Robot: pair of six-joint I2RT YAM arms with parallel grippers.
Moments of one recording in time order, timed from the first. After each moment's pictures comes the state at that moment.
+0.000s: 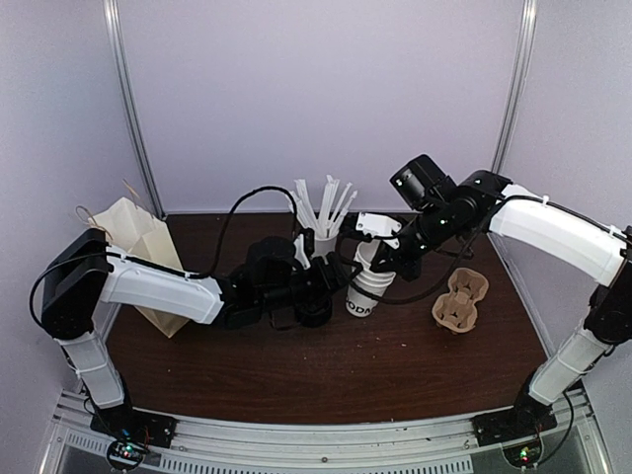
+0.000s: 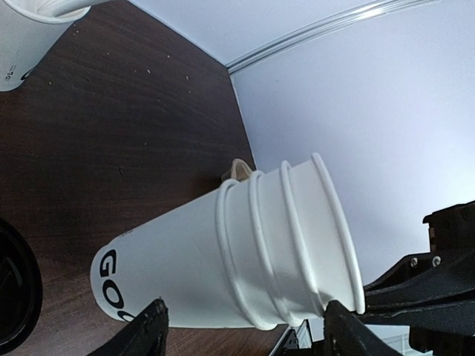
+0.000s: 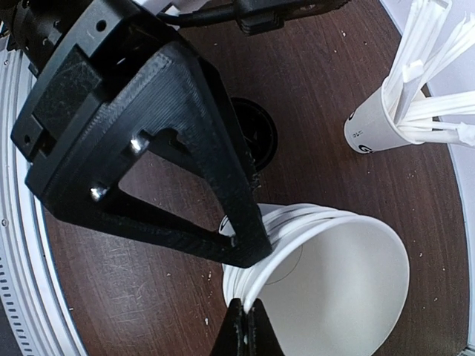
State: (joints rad) left arm -1.03 1.78 1.02 0.53 -0.01 -1.11; right arm 0.78 1.56 1.52 -0.92 -0.17 -0.51
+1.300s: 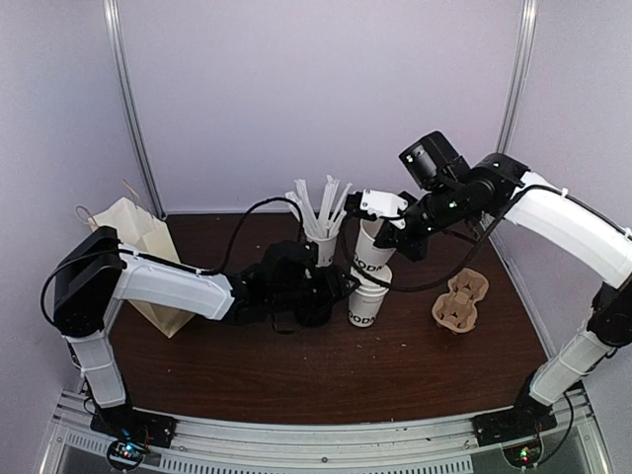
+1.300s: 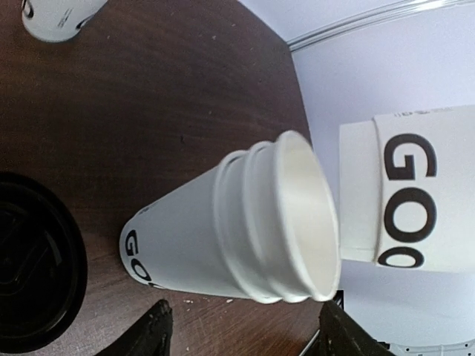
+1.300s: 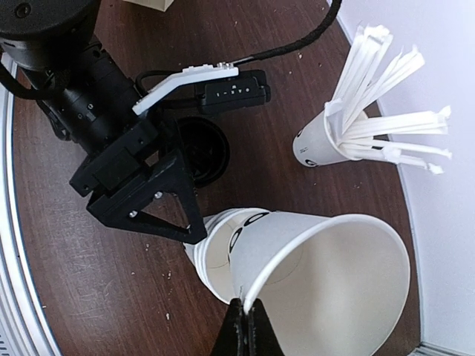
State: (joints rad) left arm -1.02 1.86 1.09 0.33 -0.01 -1.16; right arm 0.79 1.55 1.62 -0.95 -0.06 -0.57
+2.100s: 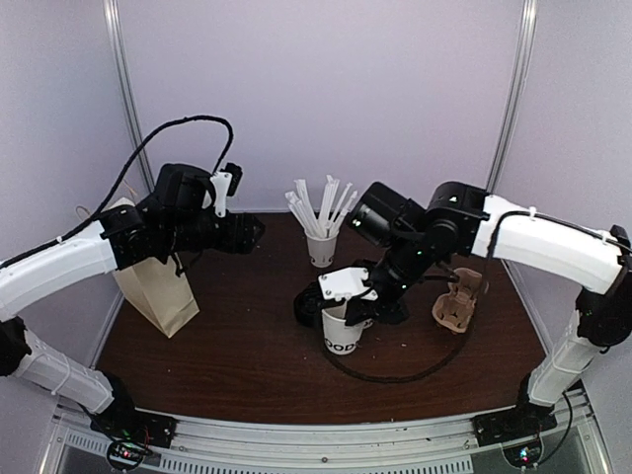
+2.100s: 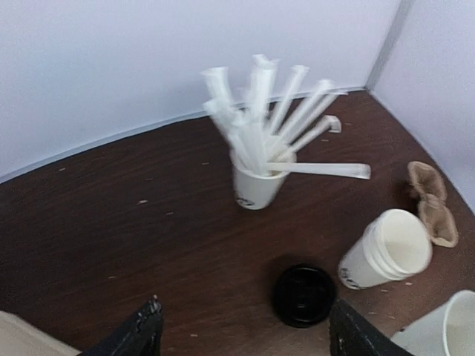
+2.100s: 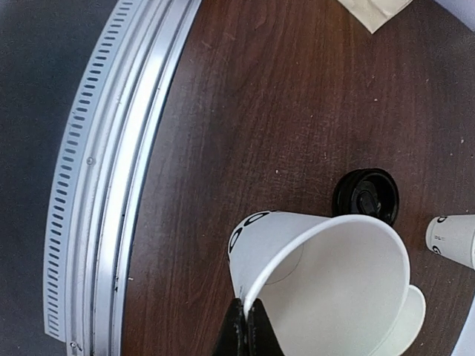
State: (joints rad) left arm -0.84 1.29 1.18 -0.37 -0.23 -0.29; right arm 1.05 1.60 1.64 -1.14 -0.23 -0.70
